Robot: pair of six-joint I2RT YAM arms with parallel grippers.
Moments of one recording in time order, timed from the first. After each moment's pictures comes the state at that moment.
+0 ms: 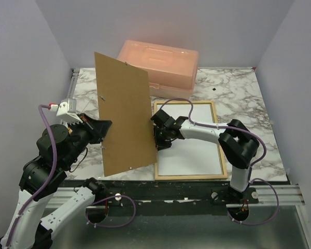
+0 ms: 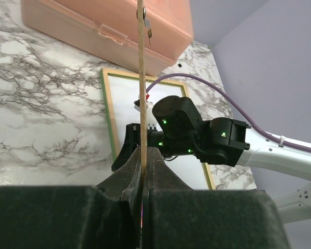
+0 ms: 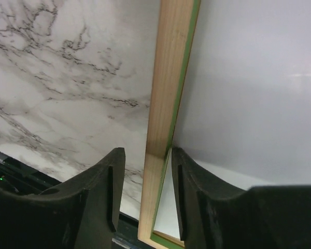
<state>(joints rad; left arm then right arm) -0.56 0.58 1.22 -0.82 -0.14 -0.68 0.89 1.89 1.24 -0.46 -0.09 0.82</state>
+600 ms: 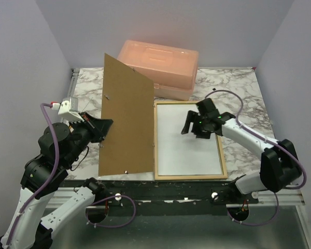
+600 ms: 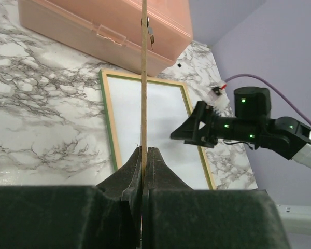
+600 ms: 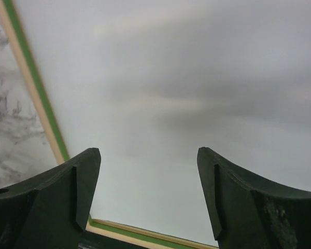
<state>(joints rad) -0.56 0.59 1.21 -0.80 -0.14 -0.67 0.56 1.48 0.97 -0.51 -0.04 0.70</state>
